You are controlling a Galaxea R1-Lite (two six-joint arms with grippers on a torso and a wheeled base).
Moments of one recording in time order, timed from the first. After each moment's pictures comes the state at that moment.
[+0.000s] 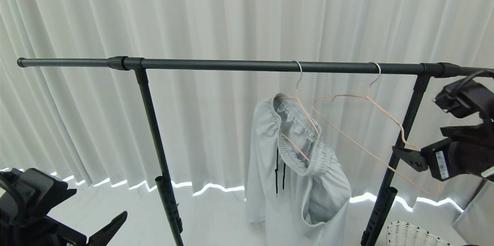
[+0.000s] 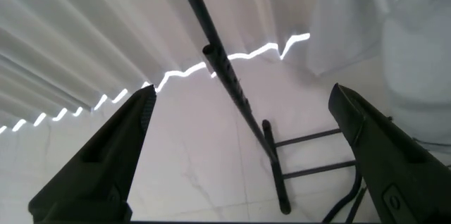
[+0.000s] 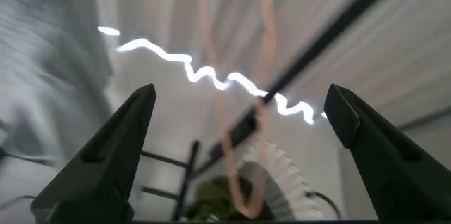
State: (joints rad) left arm -0.12 0.97 -0.21 -0.32 0.00 0.35; right arm 0.55 1.24 -0.80 0.02 -0.41 -0.08
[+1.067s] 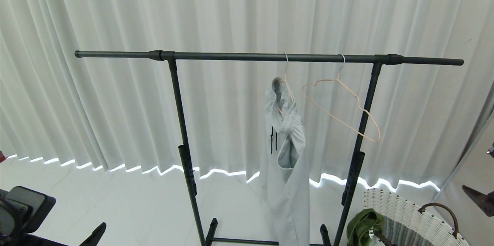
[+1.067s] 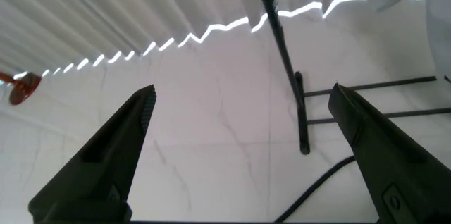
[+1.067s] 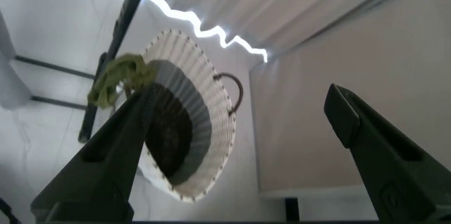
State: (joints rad) left arm -0.12 0.92 -0.14 -0.31 0.21 0.34; right arm 0.22 1.02 -0.54 0.02 -0.42 -0.38
